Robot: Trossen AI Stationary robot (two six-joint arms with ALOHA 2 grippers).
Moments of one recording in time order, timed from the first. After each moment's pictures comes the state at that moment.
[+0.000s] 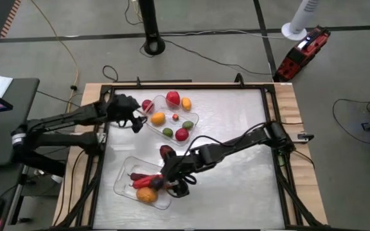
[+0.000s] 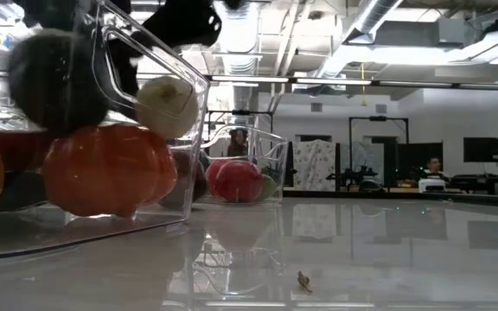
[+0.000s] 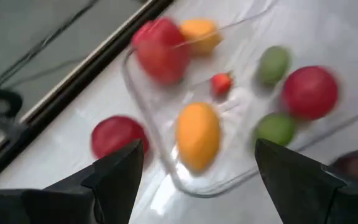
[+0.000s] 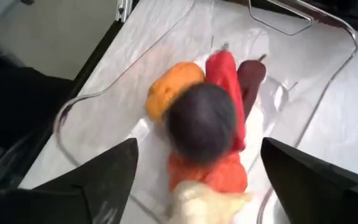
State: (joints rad) left arm 0.41 0.87 0.68 -0.53 -0.16 -0.11; right arm 0.29 2.09 1.79 -0.41 -0.04 -0.03
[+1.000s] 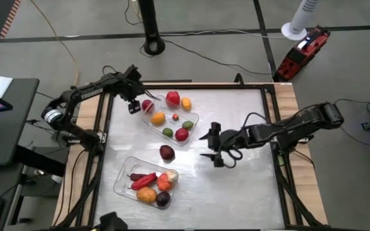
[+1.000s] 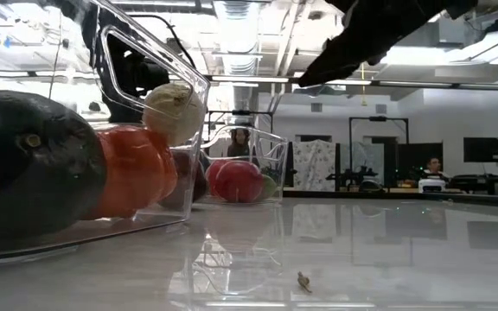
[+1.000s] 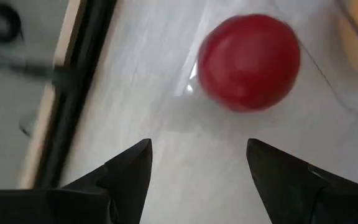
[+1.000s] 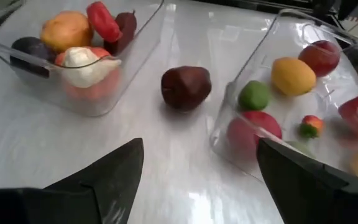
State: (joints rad) left arm 0.90 1.48 1.01 -0.80 -0.04 0.52; right arm 0.19 1.36 0.85 -0.07 0.22 -0.02
